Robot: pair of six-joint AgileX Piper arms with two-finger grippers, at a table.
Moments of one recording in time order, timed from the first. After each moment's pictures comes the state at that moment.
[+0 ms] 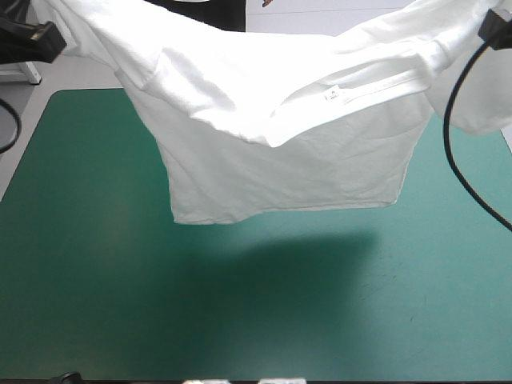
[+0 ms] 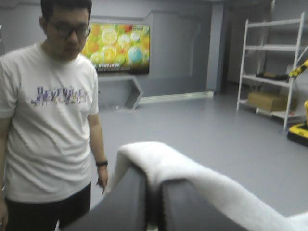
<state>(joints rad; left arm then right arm) -0.72 1.35 -2.47 0.39 1.01 -0.13 0.04 1.42 -2.69 0.27 1.25 -0.02</state>
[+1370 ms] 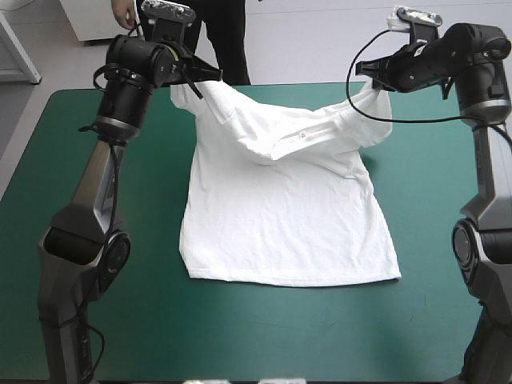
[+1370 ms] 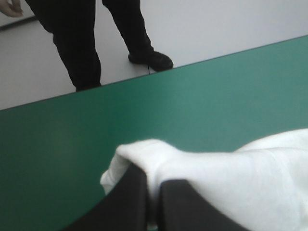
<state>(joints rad) -0.35 2.08 -2.50 0.21 1.16 -0.06 0.04 1.99 -2.32 0.28 1.25 0.04</state>
